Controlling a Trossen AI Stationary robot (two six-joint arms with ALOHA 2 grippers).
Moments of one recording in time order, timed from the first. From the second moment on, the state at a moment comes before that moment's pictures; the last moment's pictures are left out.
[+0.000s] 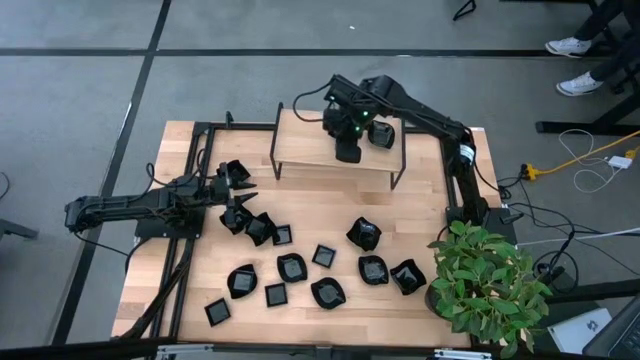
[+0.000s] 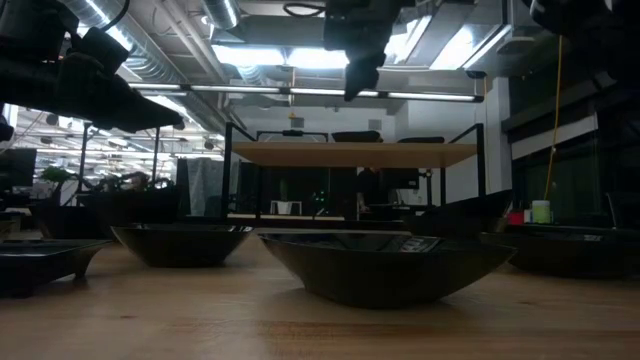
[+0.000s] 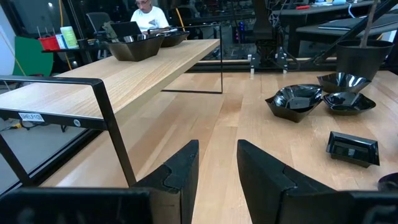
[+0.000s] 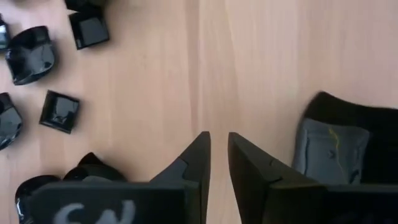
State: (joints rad) left arm 0.18 0.15 0.01 0.03 -0.10 0.07; right arm -0.44 2.06 2.33 -1.45 -0.19 -0.34
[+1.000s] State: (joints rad) left arm 0.18 0.15 0.01 0.03 -0.10 0.07; right arm -0.35 2.07 2.33 -1.30 -0.45 -0.40
